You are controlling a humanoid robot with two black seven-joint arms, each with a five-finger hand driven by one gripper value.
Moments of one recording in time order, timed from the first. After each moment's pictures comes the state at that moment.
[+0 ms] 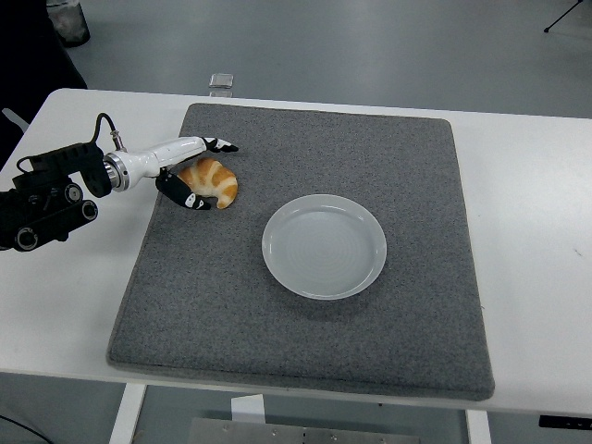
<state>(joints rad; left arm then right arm) -0.96 0.56 -0.13 -0.88 1.19 0.06 -0.34 0.05 0.00 -0.01 0.12 0.06 0.00 -0.03</state>
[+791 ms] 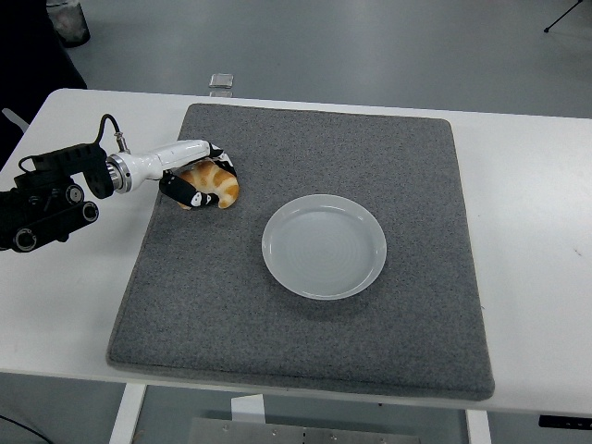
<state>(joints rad) -0.97 0.57 -0.11 -0.92 1.19 0.05 -0.34 0.05 0.00 -0.01 0.12 0.06 0.00 -0.03</state>
